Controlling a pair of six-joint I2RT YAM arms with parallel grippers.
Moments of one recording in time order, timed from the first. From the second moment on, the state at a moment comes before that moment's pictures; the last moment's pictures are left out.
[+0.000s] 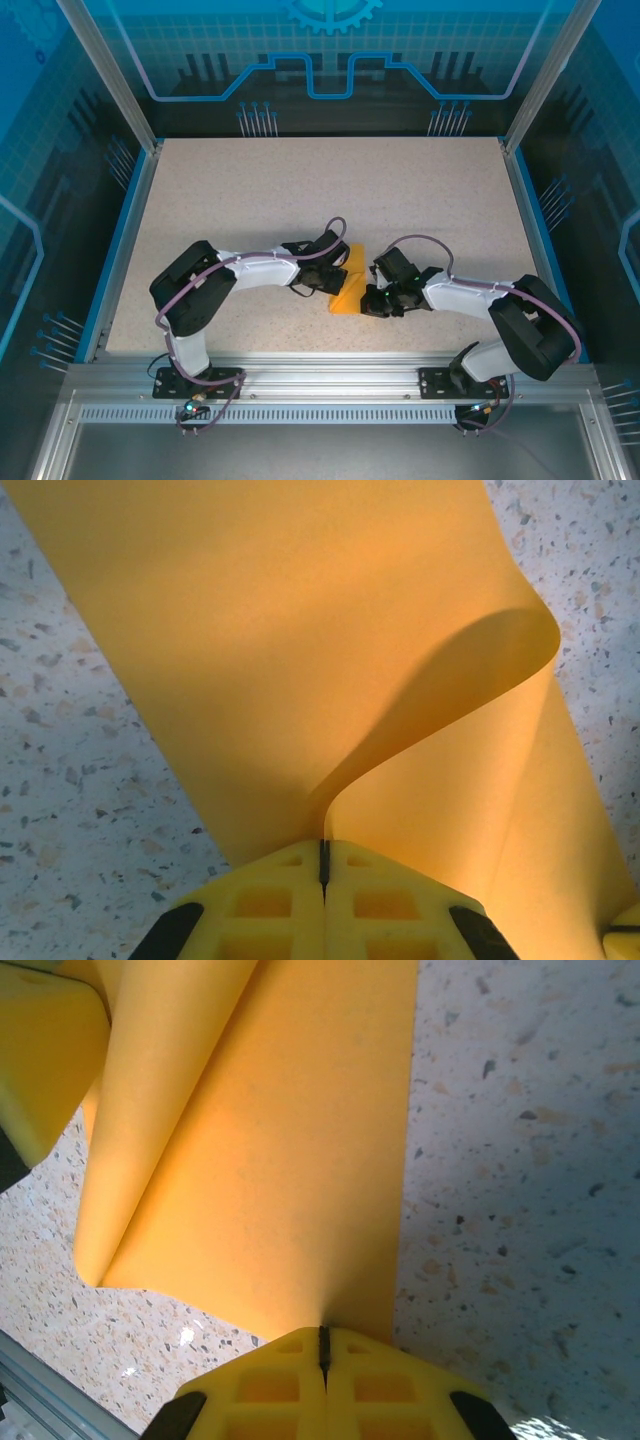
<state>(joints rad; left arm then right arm) -0.81 1.83 1.05 -0.34 0.05 -0.48 0.64 1.42 0.55 -0.29 -0.35 0.76</state>
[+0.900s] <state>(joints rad) -0.81 1.83 1.05 -0.35 0.05 -0.47 0.53 1.50 0.56 0.10 -0.45 0.87</state>
